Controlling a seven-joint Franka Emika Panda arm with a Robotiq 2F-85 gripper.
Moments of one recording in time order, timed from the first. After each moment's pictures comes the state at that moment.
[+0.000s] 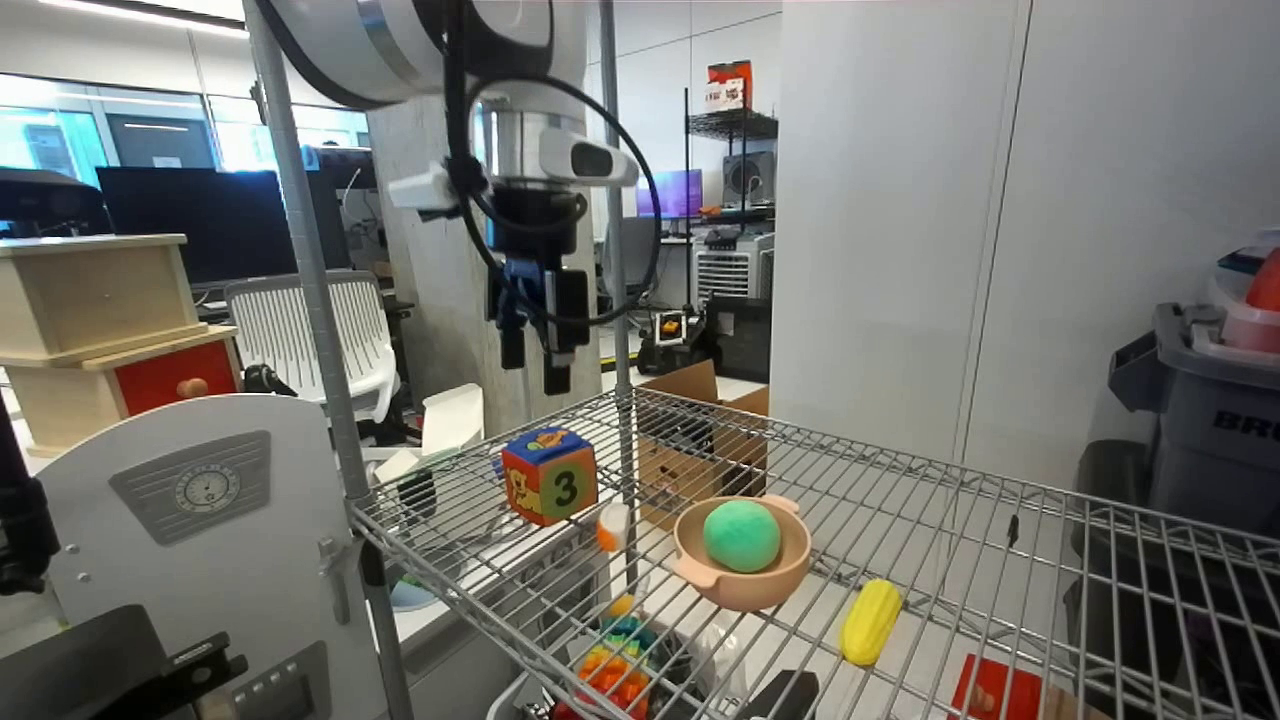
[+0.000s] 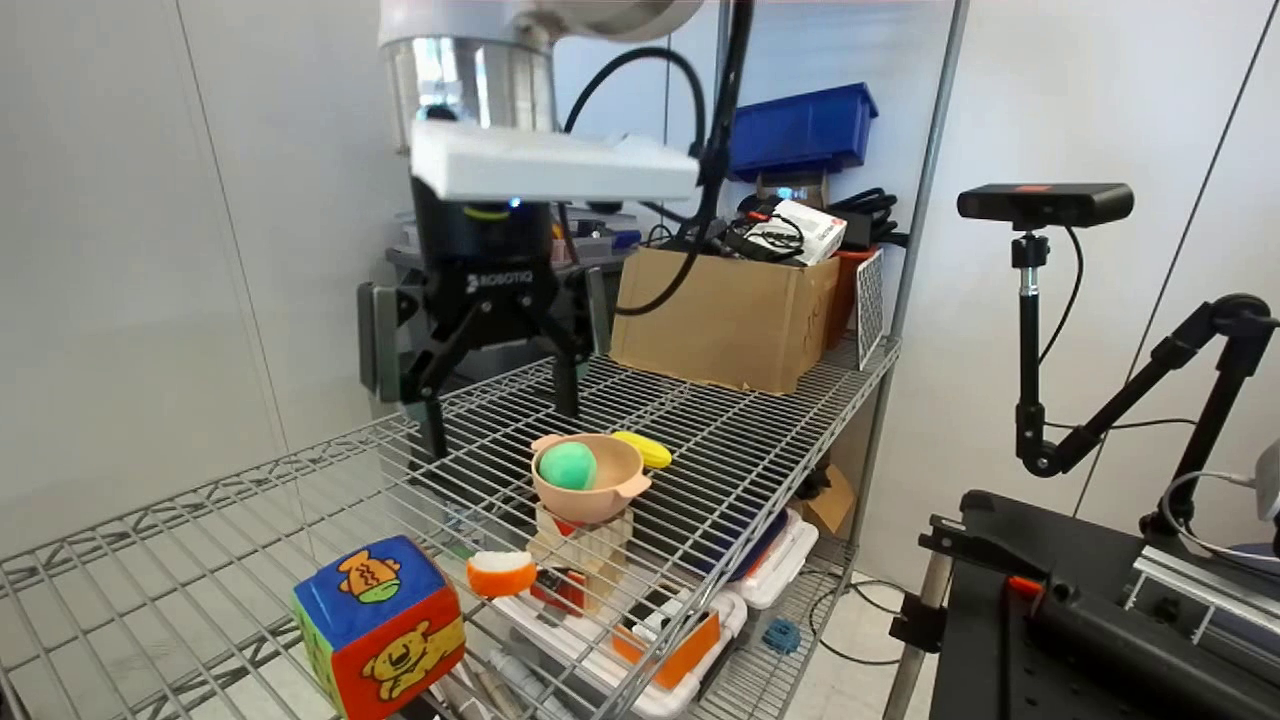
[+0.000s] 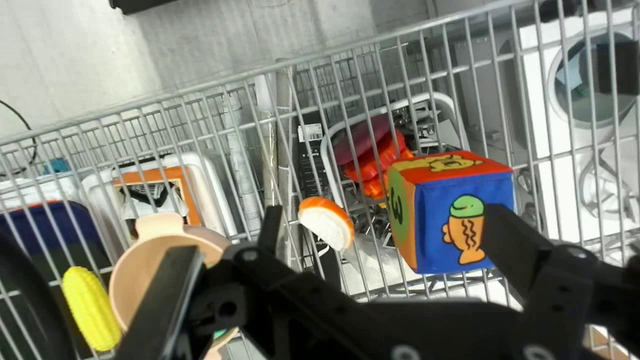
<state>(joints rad) 0.13 0.49 0.08 -1.83 -0.01 2.25 0.43</state>
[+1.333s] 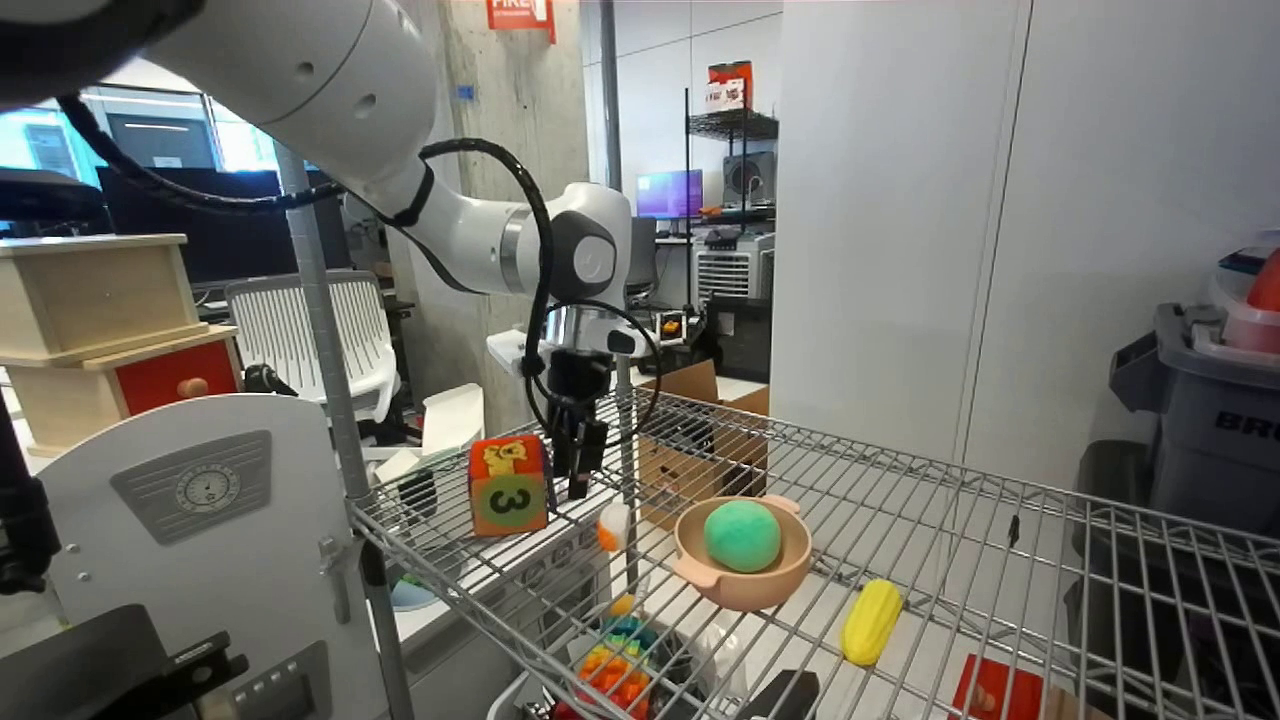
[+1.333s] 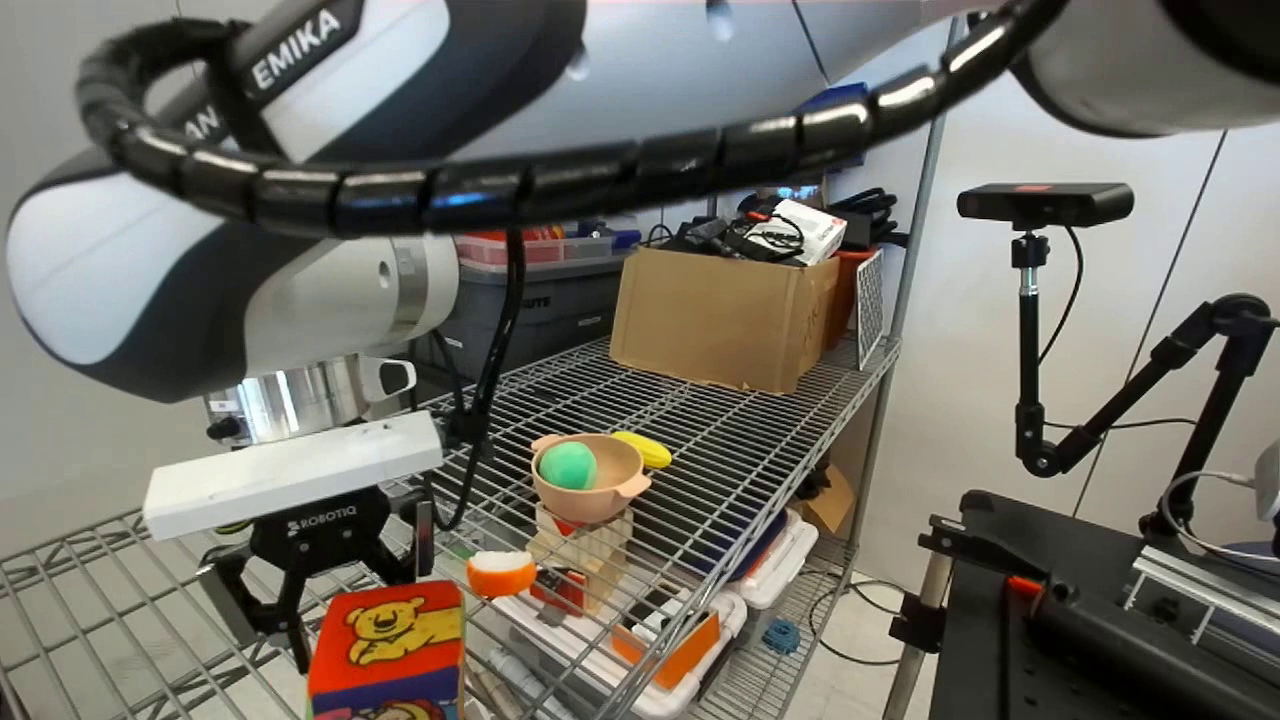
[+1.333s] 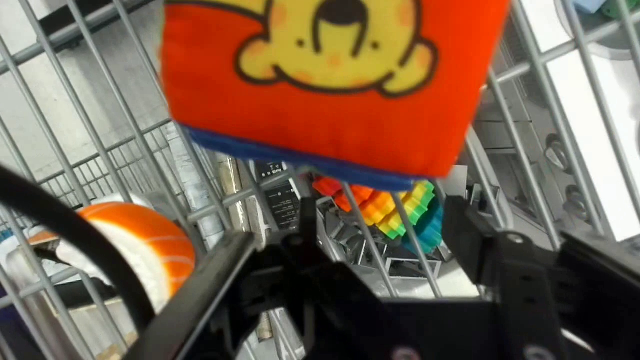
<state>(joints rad) 0.24 1.29 0.03 -0.83 0.04 1.95 0.64</state>
